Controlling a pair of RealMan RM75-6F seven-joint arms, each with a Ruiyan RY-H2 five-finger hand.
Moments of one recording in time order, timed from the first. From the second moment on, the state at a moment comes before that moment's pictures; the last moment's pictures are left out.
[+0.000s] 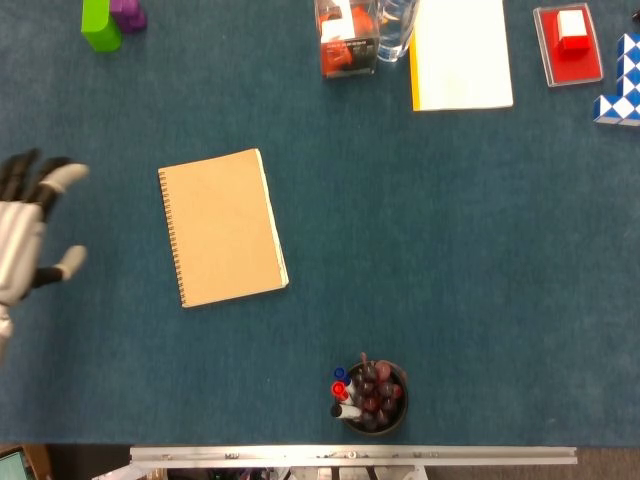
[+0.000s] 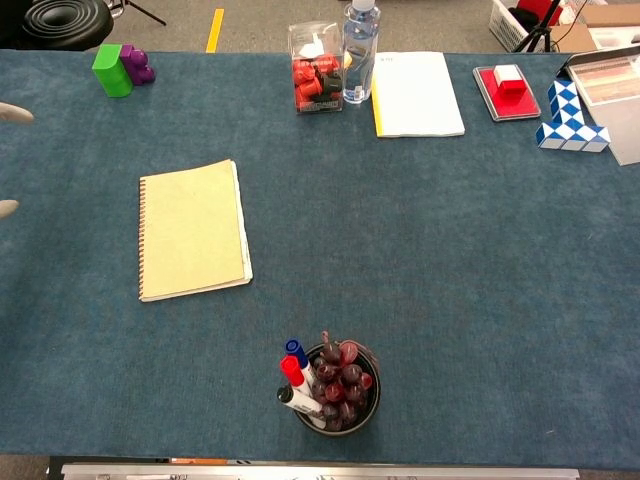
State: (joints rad) left arm -0.28 -1.14 -0.02 -1.71 1.47 1.29 0.00; right arm 0.06 -0.98 0.09 -1.78 -1.36 1.39 0.06
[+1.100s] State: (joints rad) left arm -0.80 -1.28 -0.02 -1.52 1.71 0.70 0.18; right arm 0.07 -0.98 0.09 -1.79 -1.35 1.38 0.04
